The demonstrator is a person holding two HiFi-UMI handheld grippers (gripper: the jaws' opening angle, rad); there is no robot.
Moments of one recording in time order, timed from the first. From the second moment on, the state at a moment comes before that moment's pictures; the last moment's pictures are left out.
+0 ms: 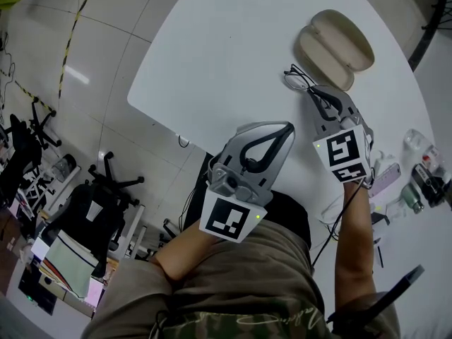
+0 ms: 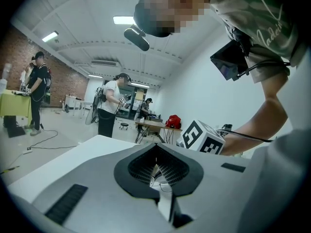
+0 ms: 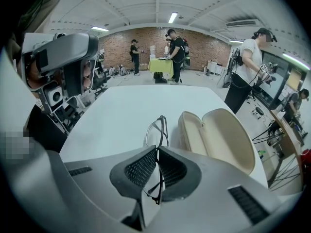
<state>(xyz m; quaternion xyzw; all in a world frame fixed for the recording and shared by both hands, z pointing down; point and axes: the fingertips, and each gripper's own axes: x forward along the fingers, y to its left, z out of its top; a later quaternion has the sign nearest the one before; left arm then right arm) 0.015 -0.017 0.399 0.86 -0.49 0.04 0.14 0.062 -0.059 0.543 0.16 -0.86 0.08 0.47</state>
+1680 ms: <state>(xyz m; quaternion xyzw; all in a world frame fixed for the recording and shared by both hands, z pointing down) 0.028 -0.026 0.393 0.87 -0.48 0.04 0.14 0.064 -0.089 0.510 0.18 -0.86 0.07 0.46</state>
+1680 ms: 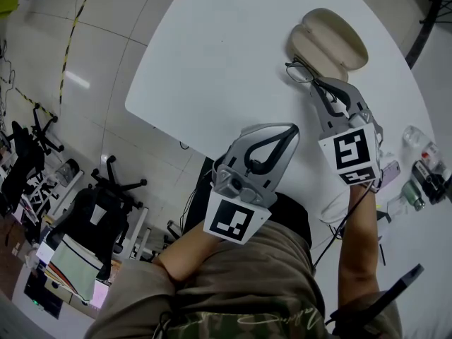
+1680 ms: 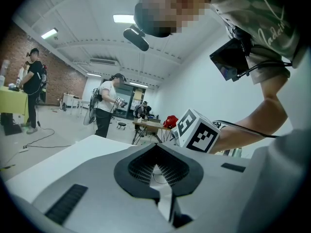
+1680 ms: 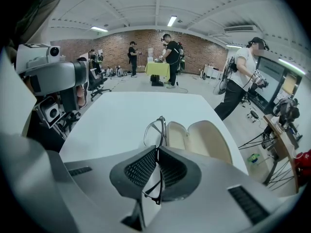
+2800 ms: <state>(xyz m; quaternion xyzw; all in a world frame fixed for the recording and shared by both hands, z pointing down) 0.031 -0.027 0.400 0.87 -0.46 0.04 0.16 0.059 -0.101 0.524 0.19 -0.86 0.07 0.48</state>
